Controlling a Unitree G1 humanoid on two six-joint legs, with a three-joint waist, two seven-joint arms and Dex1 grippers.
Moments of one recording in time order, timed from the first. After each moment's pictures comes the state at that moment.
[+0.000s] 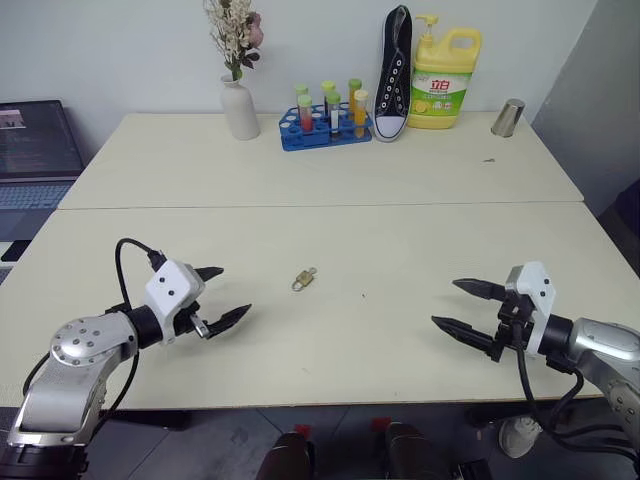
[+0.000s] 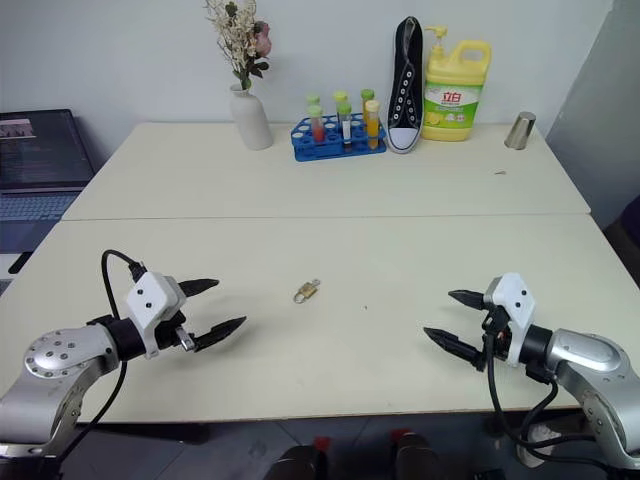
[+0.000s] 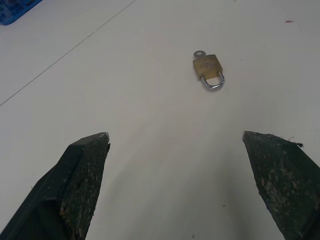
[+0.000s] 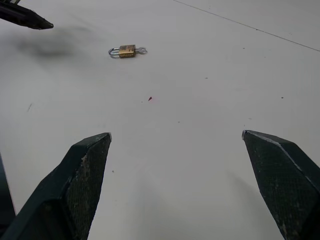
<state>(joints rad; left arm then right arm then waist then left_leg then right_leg) 0.04 0.79 0.20 -0.21 -0.32 0.25 -0.87 0.06 -0.77 -0.17 -0.46 0.57 0.53 0.85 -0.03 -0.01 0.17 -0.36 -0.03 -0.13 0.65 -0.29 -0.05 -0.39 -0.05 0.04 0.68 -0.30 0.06</state>
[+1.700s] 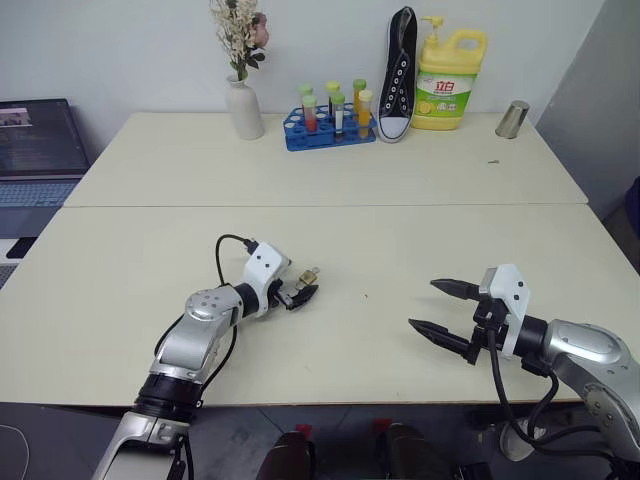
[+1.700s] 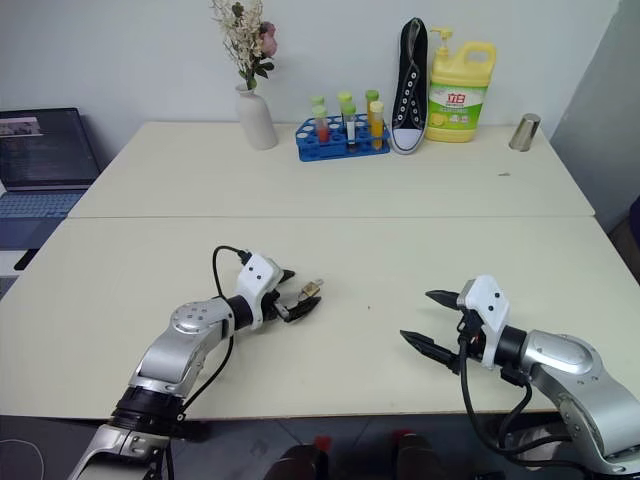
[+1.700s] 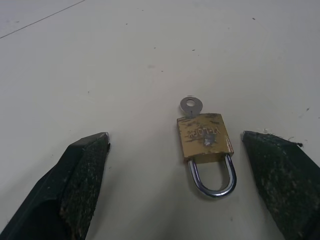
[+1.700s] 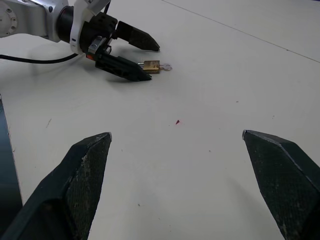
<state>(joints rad) -0.37 0.45 -0.13 0.13 -0.14 0.35 -0.67 0.03 -0.70 -0.09 -0.57 0.53 0.58 0.76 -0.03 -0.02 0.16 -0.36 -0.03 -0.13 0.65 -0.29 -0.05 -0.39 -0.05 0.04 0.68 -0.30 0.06</state>
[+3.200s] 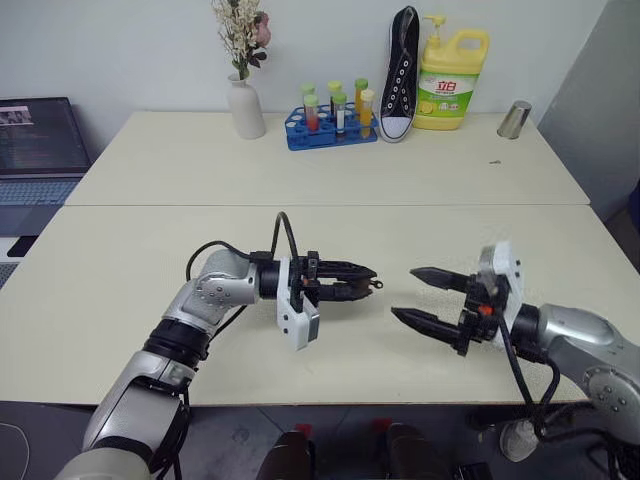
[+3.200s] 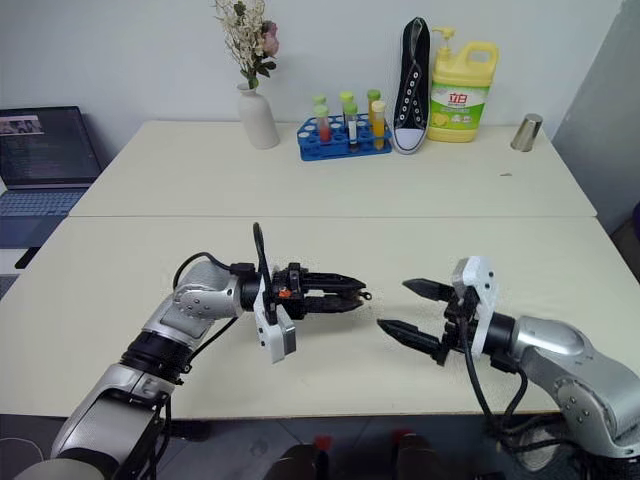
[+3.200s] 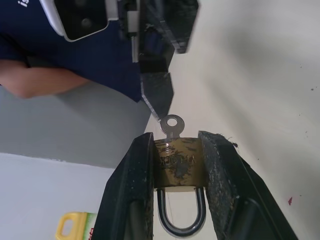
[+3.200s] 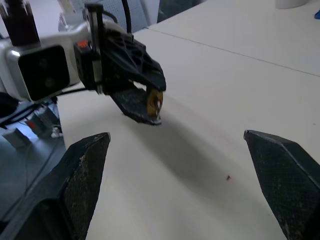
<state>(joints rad) -0.65 0.53 -0.31 0.39 0.19 -1.18 -0.82 -0.15 -0.65 -0.12 -0.62 0.89 0.84 0.65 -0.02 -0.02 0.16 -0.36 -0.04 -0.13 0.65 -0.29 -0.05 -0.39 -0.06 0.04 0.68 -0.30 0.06</state>
